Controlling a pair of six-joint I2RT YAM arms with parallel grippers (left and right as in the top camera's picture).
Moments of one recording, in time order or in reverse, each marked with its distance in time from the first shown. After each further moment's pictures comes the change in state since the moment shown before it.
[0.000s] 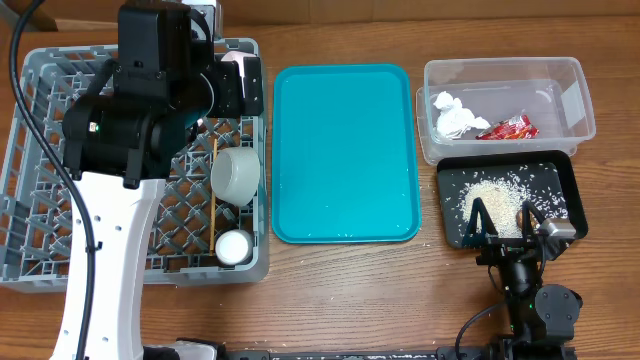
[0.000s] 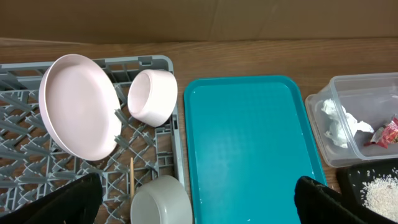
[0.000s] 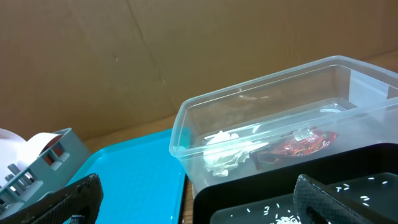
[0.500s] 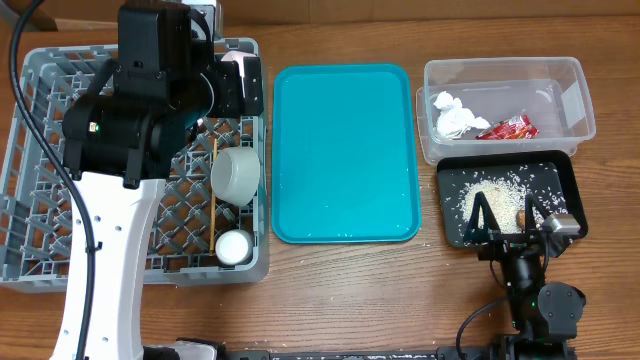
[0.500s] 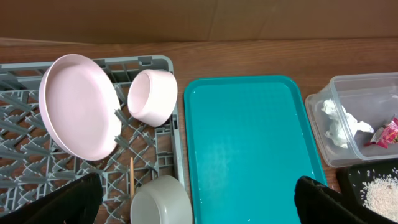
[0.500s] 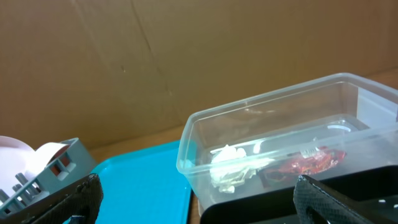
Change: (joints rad) left arm 0.000 0.000 0.000 0.000 0.000 0.000; right arm 0.000 0.094 0.016 0.124 -0.010 0.000
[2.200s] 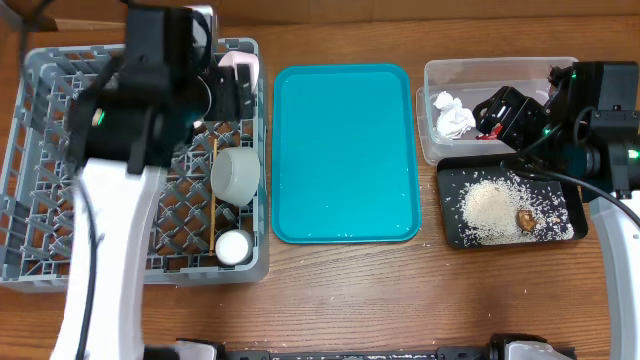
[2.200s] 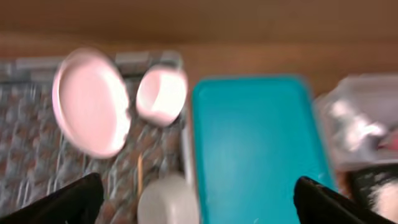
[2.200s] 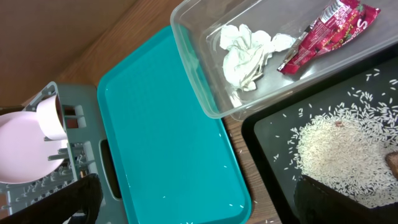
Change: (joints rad) left arm 0.011 -0.002 -0.008 -0.008 -0.029 0.000; right arm 0.001 1.235 1.429 -1.160 -0.141 0.209
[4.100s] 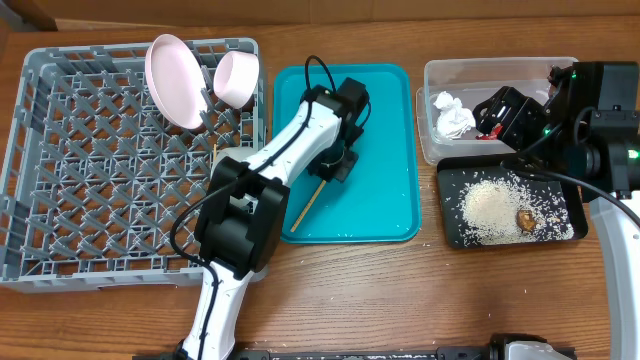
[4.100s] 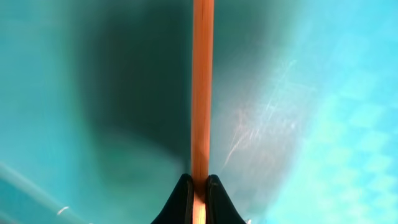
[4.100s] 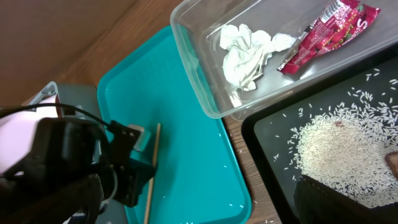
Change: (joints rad) left arm -0.336 0.766 -0.061 -0.023 0.006 0.161; right arm 0.000 0.000 0.000 -0.001 0.000 0.000
